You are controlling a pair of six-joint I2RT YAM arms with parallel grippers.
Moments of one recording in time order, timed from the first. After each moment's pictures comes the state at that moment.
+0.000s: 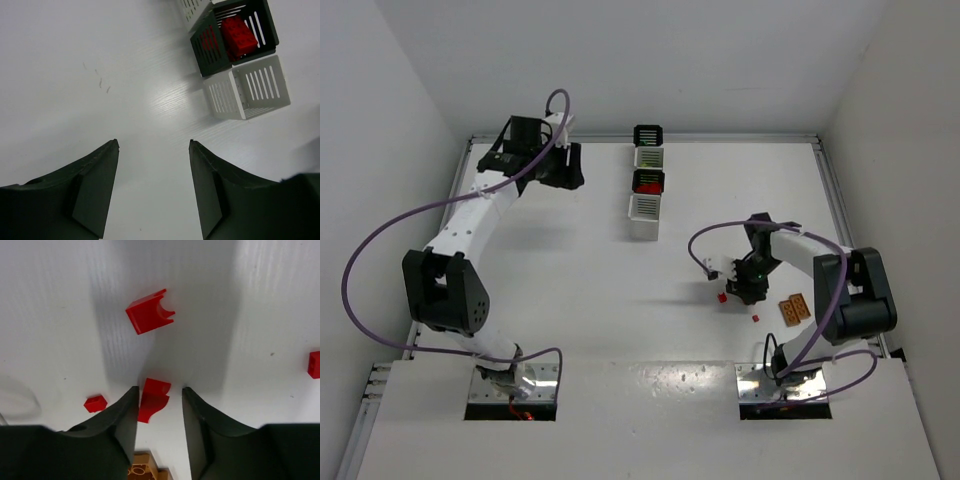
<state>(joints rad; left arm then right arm) -0.16 1.61 1.50 -0.57 0.26 0.03 0.14 1.58 0.76 -0.80 -0.32 -1.36</state>
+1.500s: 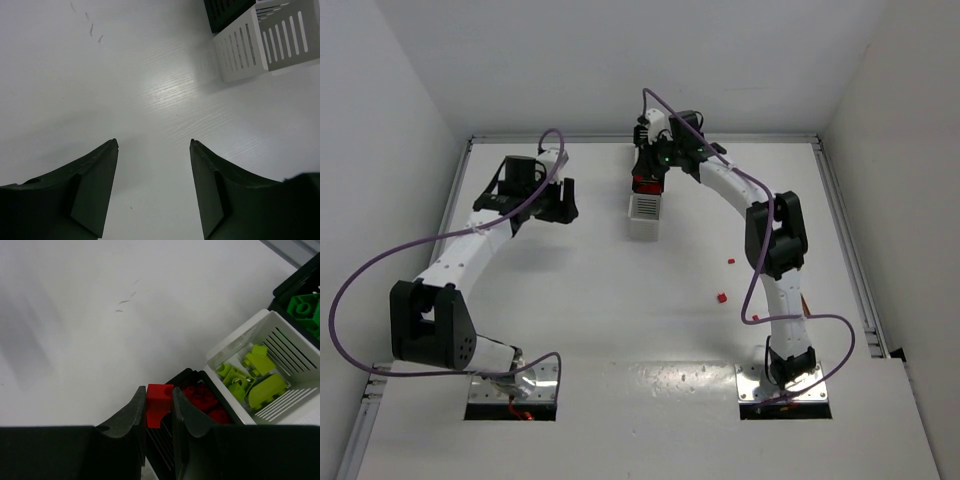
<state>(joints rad) -0.14 1.40 1.09 -0.41 0.25 0.00 0.40 2.24 1.89 -0.24 -0.52 -0.07</state>
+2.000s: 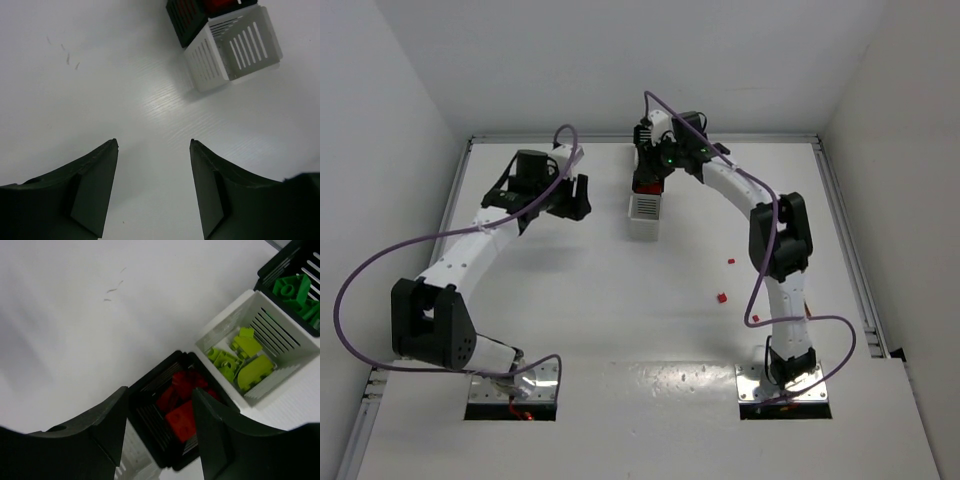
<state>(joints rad) -0.22 1.41 1.15 -0.40 0.27 0.02 0.40 2.22 1.86 -0.27 -0.45 -0.11</state>
